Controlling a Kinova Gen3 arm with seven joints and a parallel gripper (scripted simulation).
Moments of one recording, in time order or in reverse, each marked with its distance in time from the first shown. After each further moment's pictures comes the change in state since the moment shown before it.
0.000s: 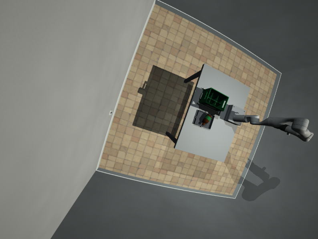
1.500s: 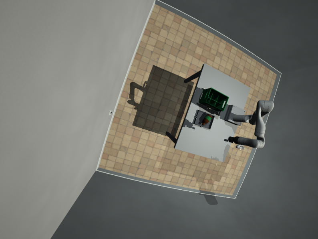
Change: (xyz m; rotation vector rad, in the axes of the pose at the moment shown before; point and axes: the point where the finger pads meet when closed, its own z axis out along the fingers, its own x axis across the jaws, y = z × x) arm 0.427 0.452 0.024 0.363 0.165 1.379
